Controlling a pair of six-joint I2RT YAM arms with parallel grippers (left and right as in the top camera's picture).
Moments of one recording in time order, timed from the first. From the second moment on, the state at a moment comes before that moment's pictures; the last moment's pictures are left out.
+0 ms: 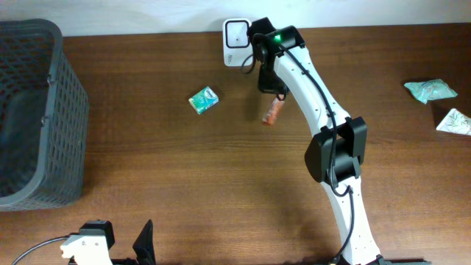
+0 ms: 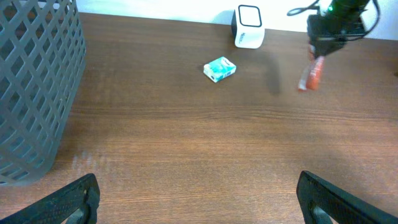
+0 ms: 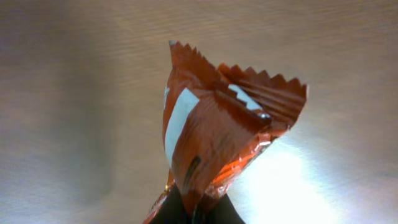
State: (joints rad) left arm -0.17 0.17 0.94 -1.24 -0.03 -0.18; right arm 0.37 2.51 2.51 -1.51 0.33 0.51
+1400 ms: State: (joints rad) left arm -0.17 0.17 0.94 -1.23 -0.03 -0.18; right arm 0.30 2.51 2.56 -1.69 0.24 0.18
